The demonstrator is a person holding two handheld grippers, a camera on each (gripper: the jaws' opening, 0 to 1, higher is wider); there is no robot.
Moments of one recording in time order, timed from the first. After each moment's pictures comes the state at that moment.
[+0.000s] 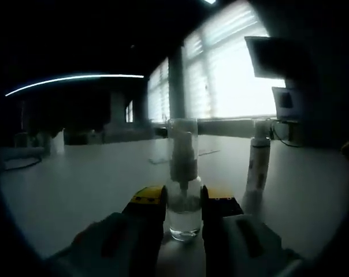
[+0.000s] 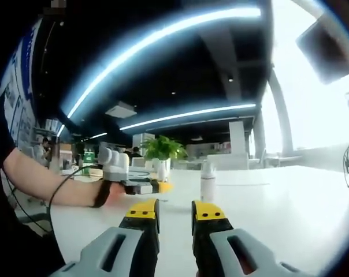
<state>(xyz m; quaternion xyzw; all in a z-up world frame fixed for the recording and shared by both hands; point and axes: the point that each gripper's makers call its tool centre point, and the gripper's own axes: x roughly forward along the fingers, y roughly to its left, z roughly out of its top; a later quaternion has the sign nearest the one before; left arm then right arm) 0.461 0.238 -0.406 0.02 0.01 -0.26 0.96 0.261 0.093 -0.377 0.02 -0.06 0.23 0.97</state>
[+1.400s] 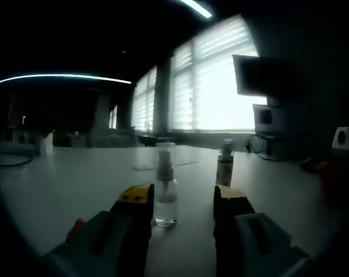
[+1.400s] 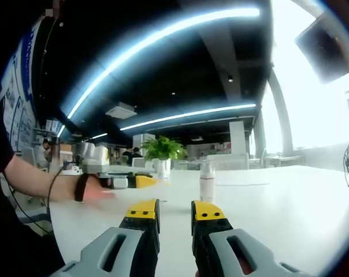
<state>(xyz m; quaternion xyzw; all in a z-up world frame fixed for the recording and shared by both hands) 0.397 0.249 -0.379 0.00 -0.02 -0.34 0.94 0.261 0.092 -0.378 0.02 -0.06 0.23 0.97</state>
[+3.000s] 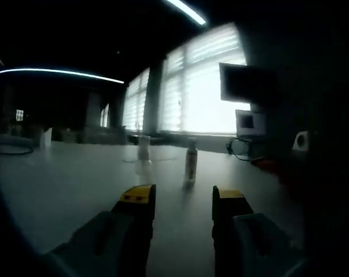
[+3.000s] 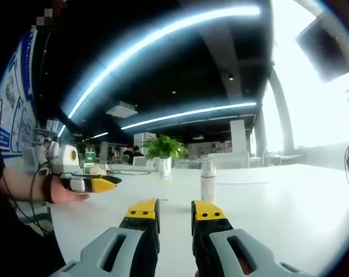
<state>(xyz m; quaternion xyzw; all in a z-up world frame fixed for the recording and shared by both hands) 0.305 0.270 -0.387 -0.03 -0.02 -0.37 0.93 0.260 0.095 -0.379 0.02 -0.06 0.24 0.97</state>
